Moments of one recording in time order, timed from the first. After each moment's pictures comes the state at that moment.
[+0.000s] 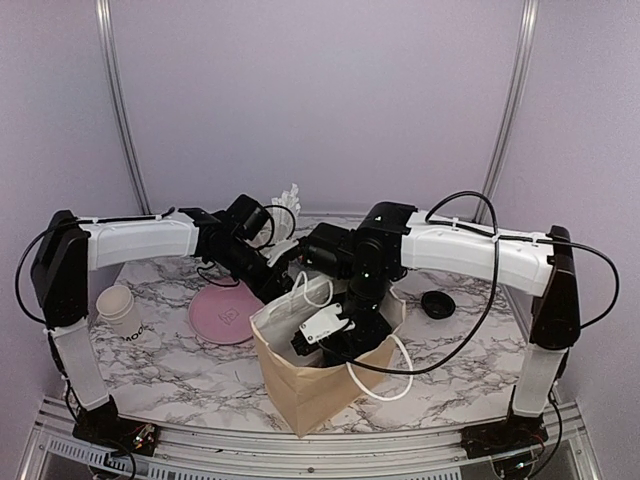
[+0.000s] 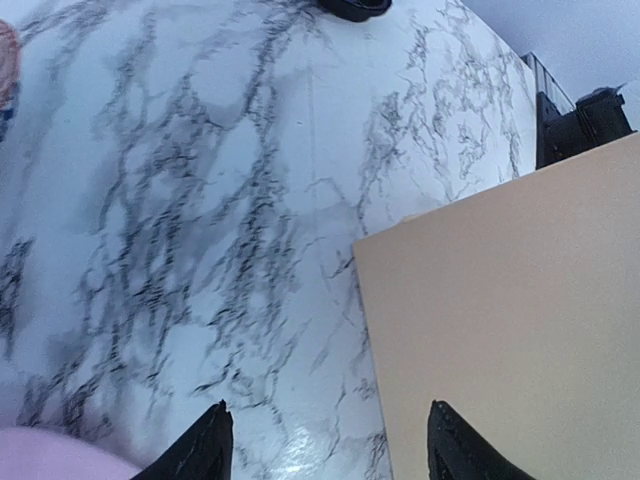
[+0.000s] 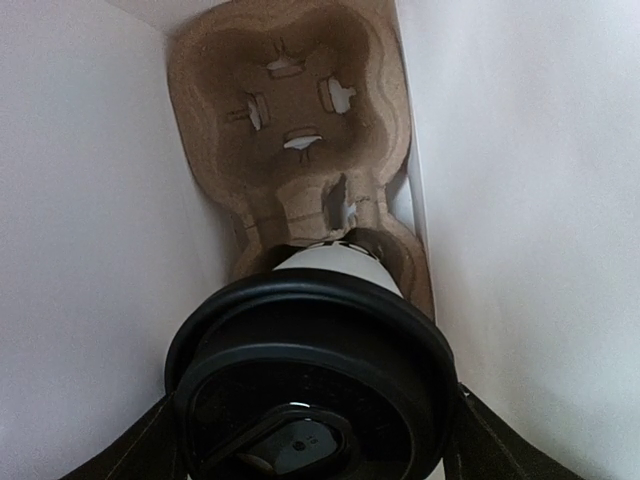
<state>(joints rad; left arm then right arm) -0.73 1.87 1.42 -0.60 0.59 0.11 1.08 1.88 1.72 -1.34 -0.15 -0.95</state>
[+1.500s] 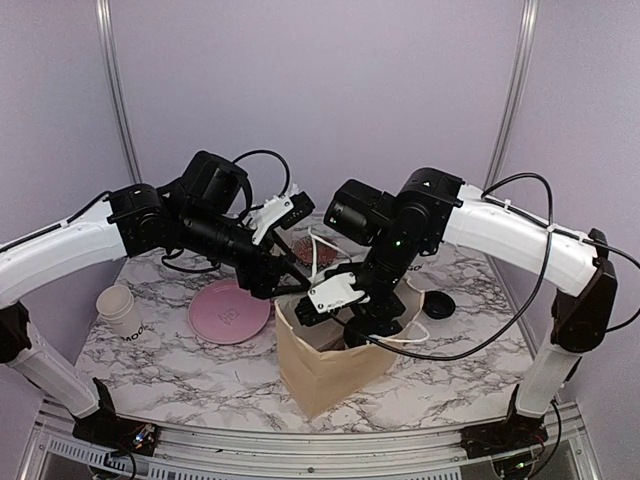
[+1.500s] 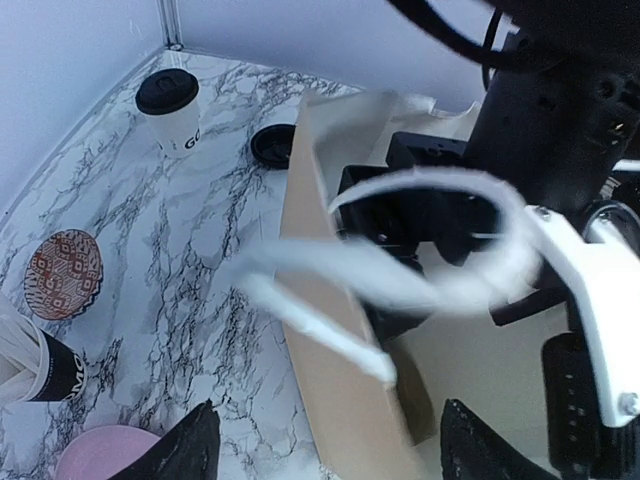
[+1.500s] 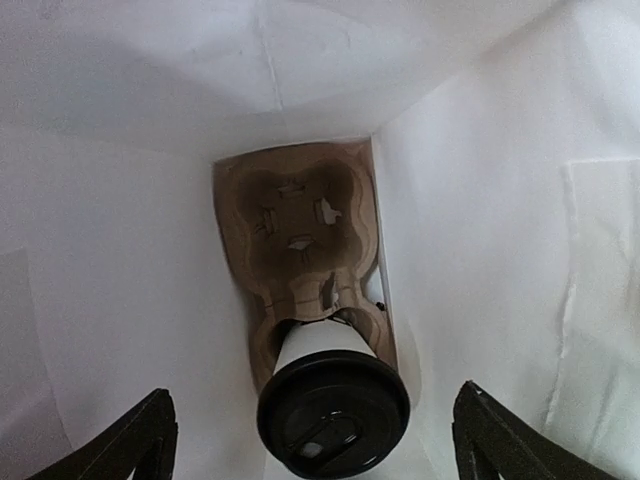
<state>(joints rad) -0.93 1.45 1.45 -0.66 0.34 0.09 1.06 1.75 1.83 -1.37 -0.22 -0.94</state>
